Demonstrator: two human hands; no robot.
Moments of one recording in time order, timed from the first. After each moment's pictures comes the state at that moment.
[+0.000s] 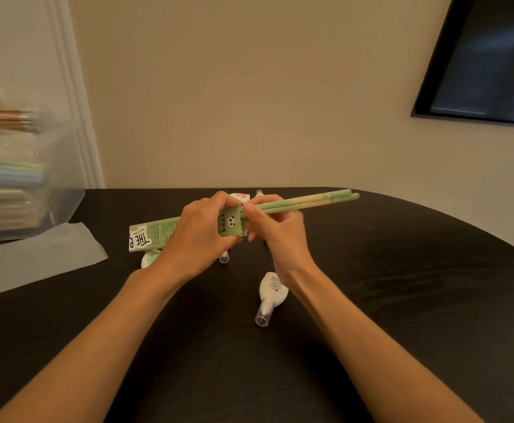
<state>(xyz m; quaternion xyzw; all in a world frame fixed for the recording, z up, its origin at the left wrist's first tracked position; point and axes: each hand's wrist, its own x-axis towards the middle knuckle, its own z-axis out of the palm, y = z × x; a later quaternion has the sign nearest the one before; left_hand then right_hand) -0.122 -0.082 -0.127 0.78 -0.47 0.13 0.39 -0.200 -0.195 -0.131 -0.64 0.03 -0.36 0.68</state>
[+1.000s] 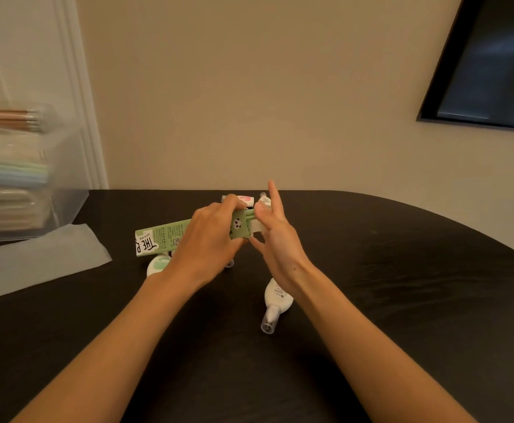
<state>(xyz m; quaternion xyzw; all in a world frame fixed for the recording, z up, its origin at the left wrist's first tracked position) -0.124 -0.090 -0.130 0.78 -0.47 0.18 0.37 -0.191 -0.191 -0.127 -0.66 0.07 -0.25 0.70</state>
